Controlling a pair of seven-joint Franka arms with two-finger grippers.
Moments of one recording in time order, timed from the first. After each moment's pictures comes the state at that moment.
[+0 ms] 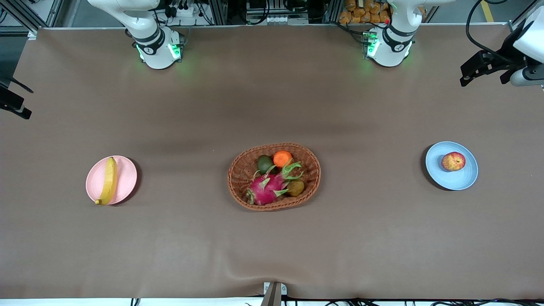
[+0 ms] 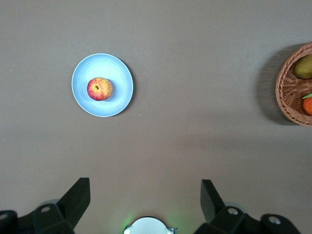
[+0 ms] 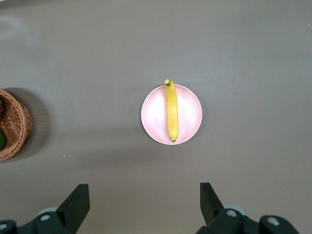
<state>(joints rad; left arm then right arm) -0.01 -0.17 -0.07 -1.67 0.02 1.47 -0.12 -0.04 0.05 -0.10 -1.41 0.04 1.50 -0.09</state>
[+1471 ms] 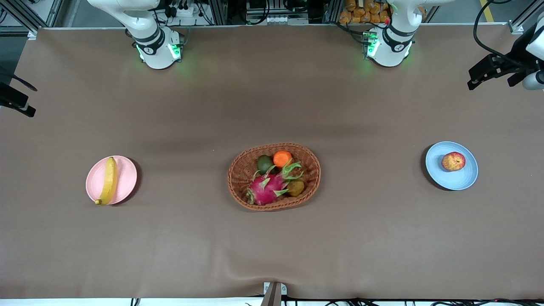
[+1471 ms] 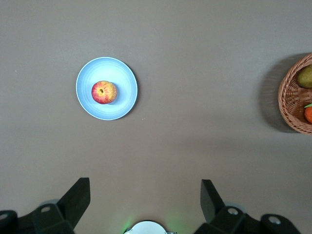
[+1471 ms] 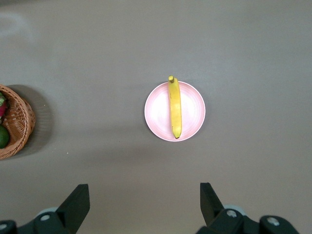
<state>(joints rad) 0.01 -0.14 -0.06 -1.65 0.02 1.48 -0.12 -0.03 0.05 -0.09 -1.40 0.04 1.48 -0.07</state>
